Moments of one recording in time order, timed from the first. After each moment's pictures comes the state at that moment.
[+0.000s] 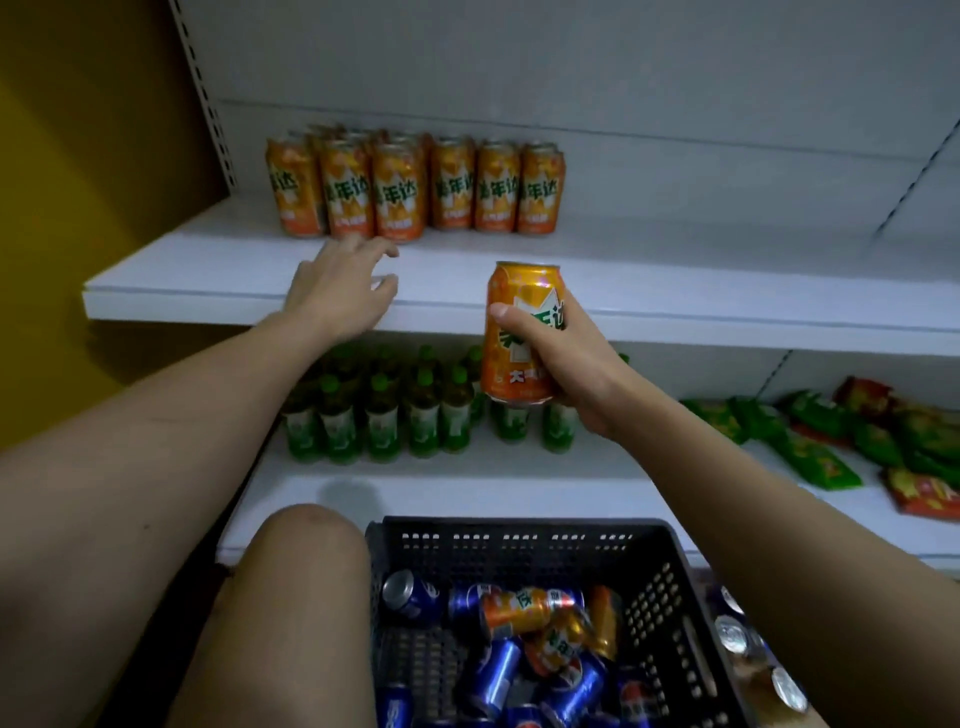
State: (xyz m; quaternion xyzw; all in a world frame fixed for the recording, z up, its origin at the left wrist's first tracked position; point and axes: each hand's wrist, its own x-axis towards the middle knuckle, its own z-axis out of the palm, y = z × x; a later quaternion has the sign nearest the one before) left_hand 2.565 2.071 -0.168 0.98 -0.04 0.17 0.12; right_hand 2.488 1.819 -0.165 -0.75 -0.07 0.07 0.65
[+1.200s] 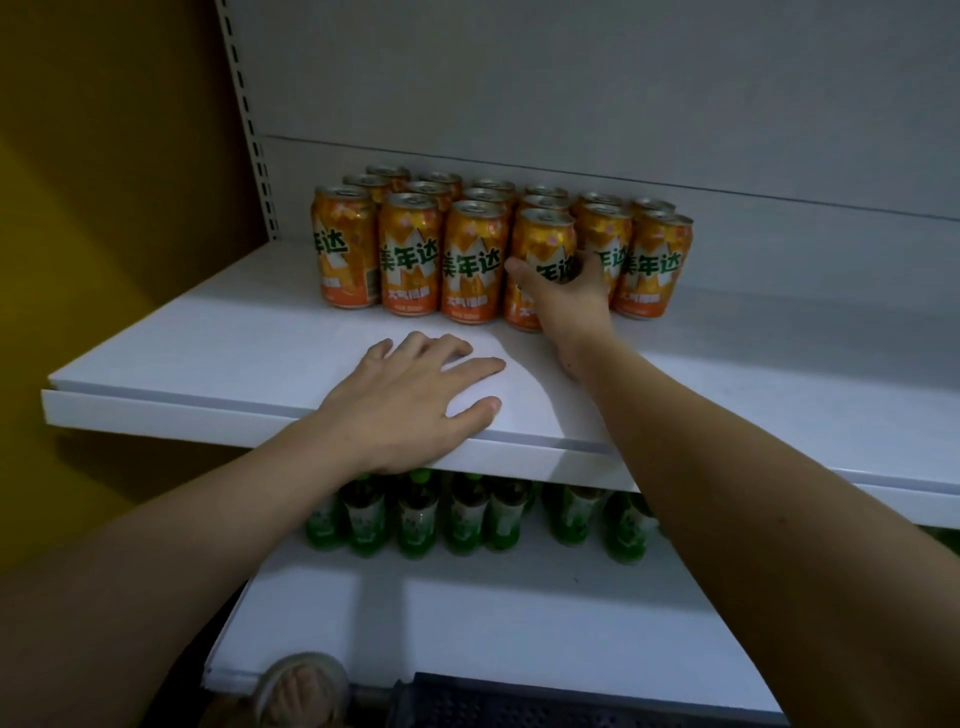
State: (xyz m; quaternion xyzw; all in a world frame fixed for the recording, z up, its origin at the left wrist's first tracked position) left_hand 2.616 2.094 -0.187 0.99 -0.15 0.06 0.04; right_hand 2.730 1.932 -0.163 -0.74 -0.04 -0.13 0.66
